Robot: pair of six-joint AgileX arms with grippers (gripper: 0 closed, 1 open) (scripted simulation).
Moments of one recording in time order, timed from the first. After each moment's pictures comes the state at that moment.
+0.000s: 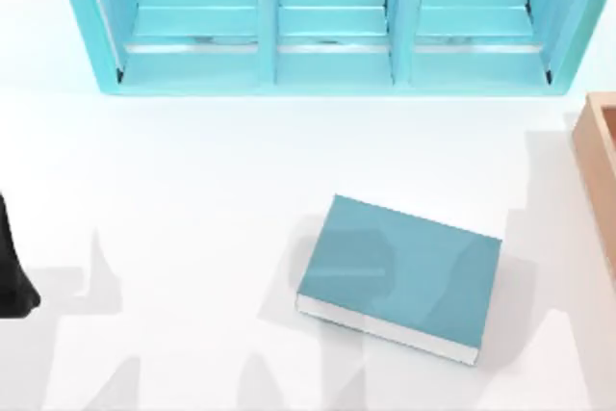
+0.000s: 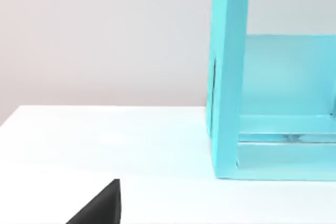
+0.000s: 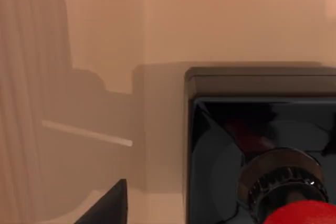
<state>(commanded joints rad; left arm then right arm) 0.00 0.00 0.00 0.00 0.00 0.00 -0.29 1.92 1.32 -0.97 0.00 -0.27</state>
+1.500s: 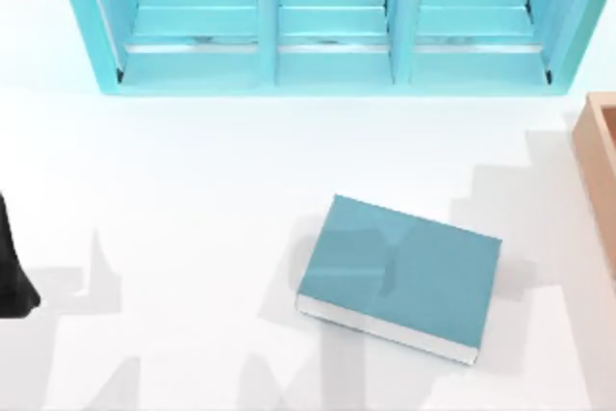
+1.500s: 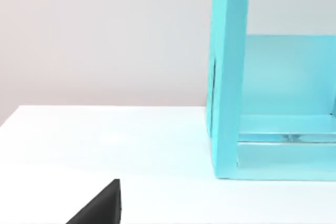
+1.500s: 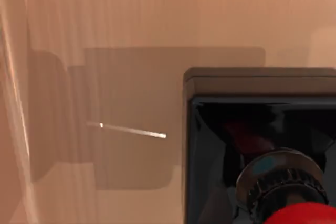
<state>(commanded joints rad) 0.00 0.00 0.00 0.00 0.00 0.00 -0.22 1.91 1.42 -1.07 0.00 -0.20</state>
